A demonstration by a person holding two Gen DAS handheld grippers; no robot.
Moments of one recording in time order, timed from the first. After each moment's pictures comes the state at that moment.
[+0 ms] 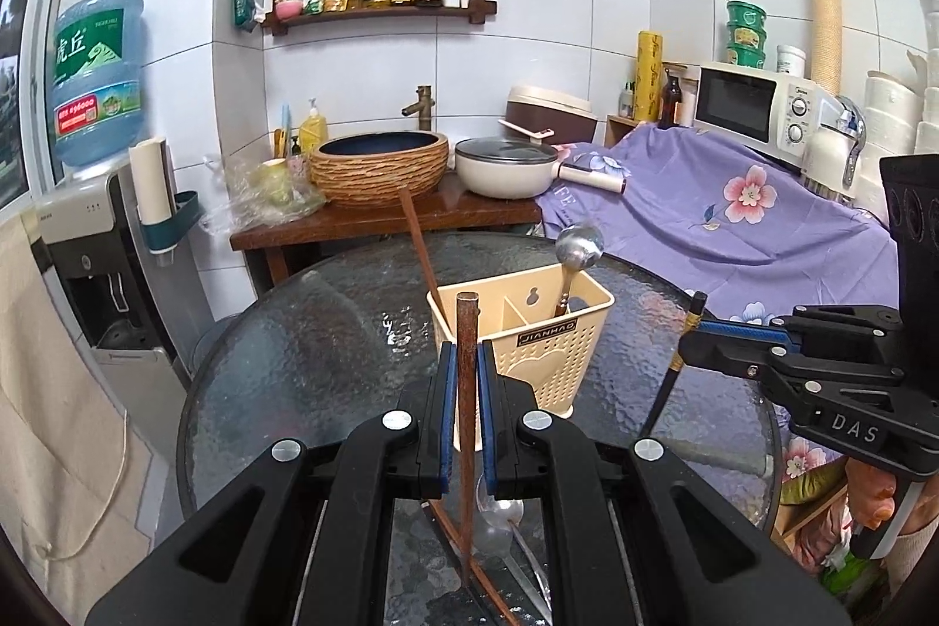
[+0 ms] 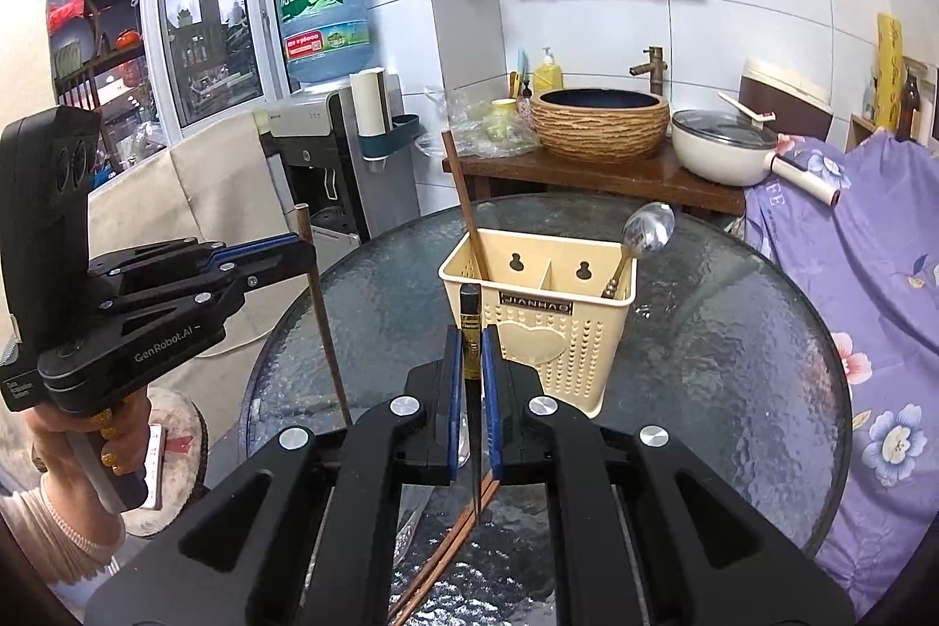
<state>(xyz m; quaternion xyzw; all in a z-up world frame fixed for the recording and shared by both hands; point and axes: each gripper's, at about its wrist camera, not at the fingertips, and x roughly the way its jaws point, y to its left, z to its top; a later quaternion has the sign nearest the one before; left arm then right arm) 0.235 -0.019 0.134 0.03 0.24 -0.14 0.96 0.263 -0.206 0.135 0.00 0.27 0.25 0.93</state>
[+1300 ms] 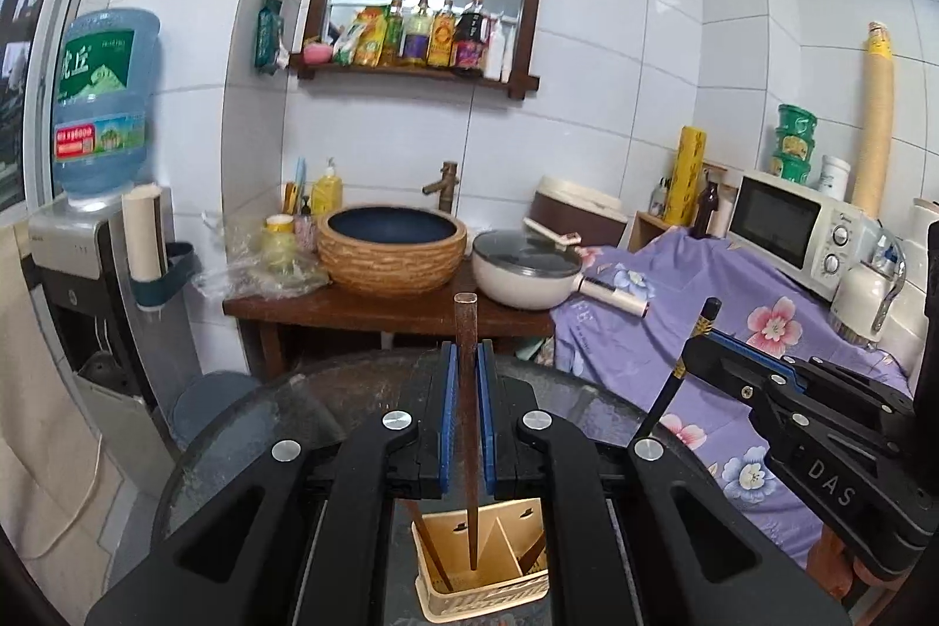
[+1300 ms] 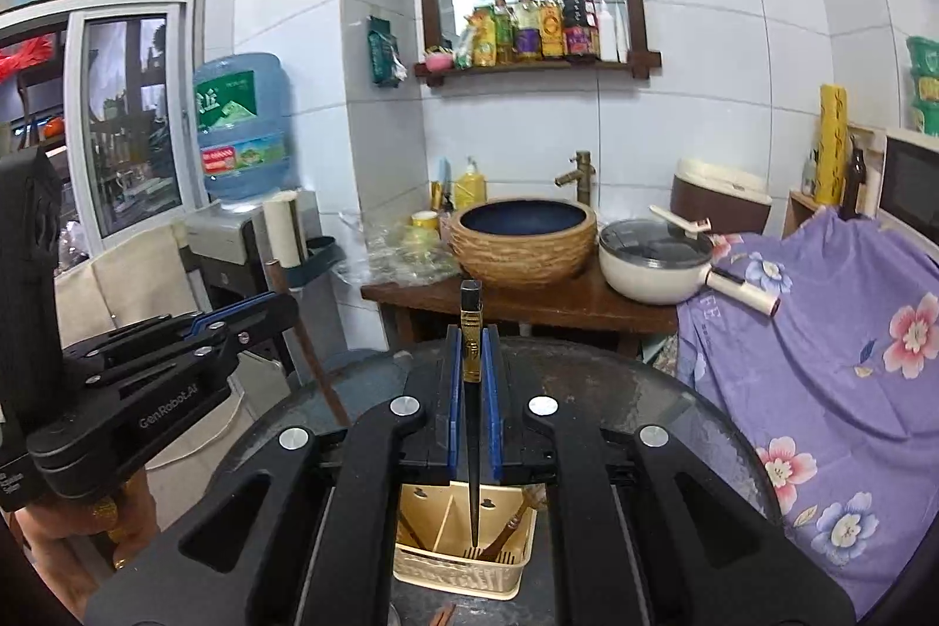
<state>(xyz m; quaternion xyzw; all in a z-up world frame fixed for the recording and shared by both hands) 0.346 -0.039 0.223 -0.05 0.19 -0.11 0.97 0.371 -0.213 0.243 0.02 0.19 0.15 0.97</state>
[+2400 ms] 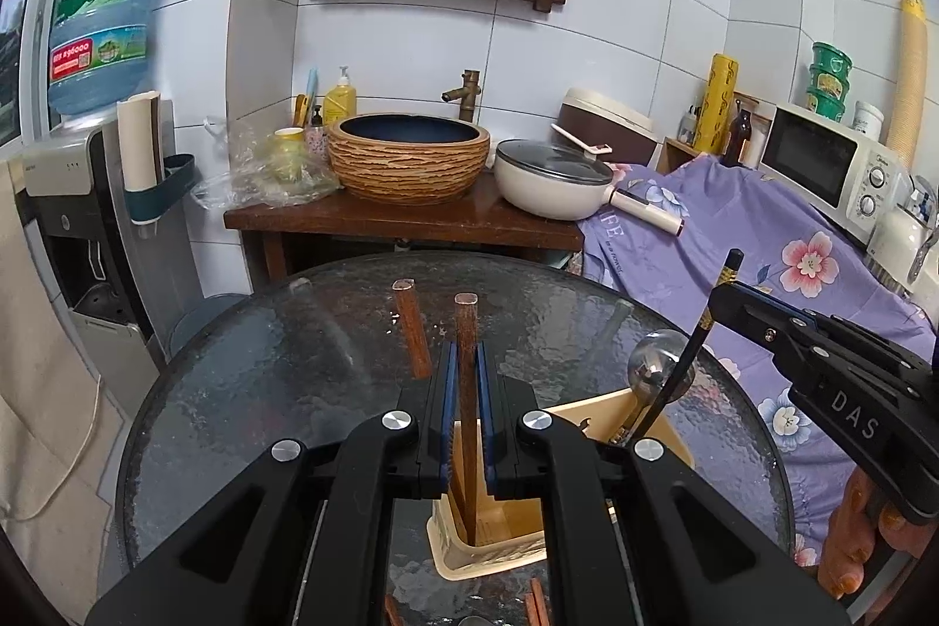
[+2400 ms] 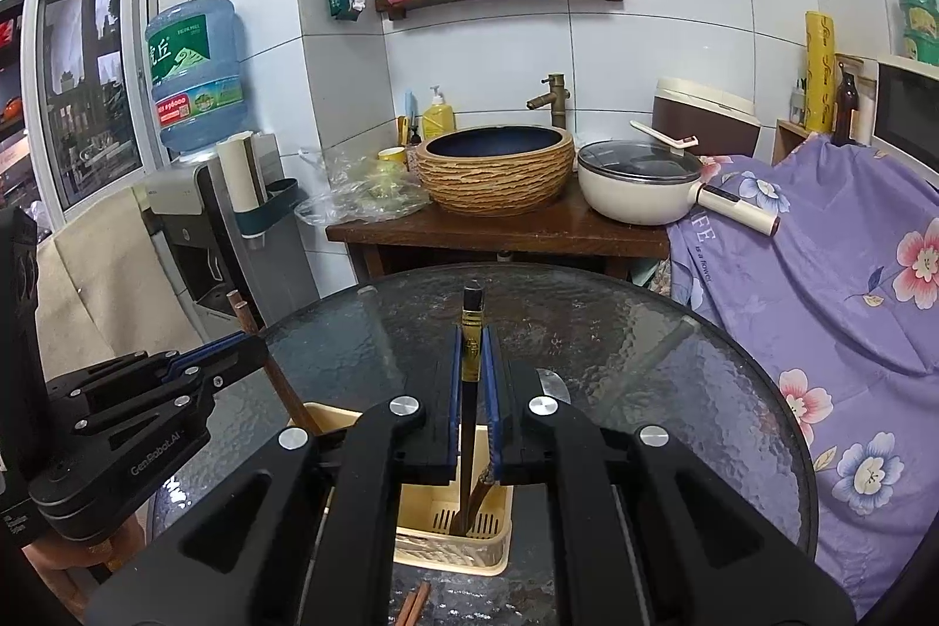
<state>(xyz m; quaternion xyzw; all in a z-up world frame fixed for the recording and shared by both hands) 0.372 -0.035 0.136 -0.04 0.27 -0.10 0.96 0.408 -0.214 0.157 0.03 0.24 0.12 0.96</state>
